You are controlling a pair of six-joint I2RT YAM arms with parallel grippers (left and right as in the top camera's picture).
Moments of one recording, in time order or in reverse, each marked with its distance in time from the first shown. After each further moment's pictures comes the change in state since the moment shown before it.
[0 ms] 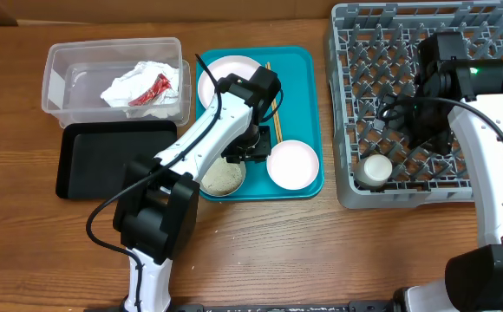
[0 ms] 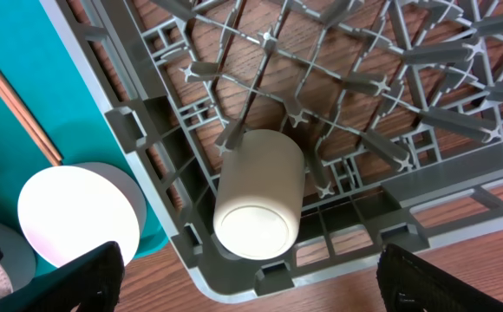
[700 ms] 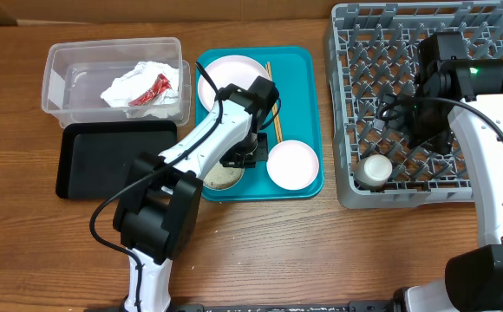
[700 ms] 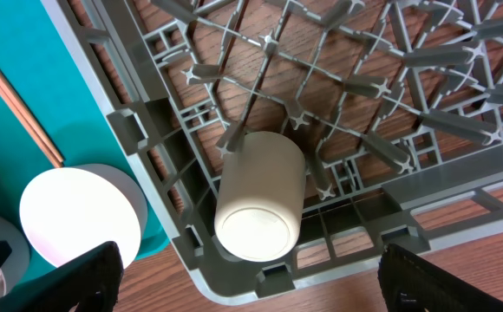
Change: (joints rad) left arm 0.000 0.000 -0.093 0.087 -0.018 0.034; right arm 0.000 0.000 0.000 0.005 0.000 0.000
